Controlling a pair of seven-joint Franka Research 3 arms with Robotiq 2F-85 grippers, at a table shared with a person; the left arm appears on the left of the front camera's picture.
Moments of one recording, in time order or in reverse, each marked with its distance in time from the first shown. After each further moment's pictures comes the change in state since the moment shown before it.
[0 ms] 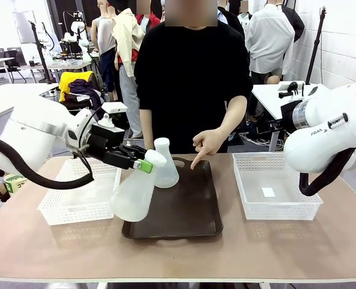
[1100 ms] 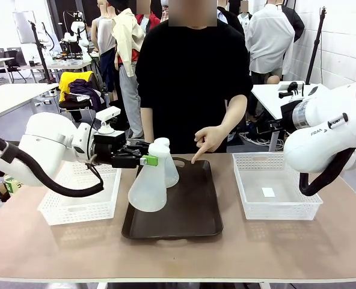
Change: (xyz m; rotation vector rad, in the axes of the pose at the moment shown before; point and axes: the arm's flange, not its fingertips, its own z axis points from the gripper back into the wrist) left arm -0.023 0.033 -0.001 0.033 -0.175 -0.157; right arm 0.000 0.000 0.000 0.000 0.000 0.000
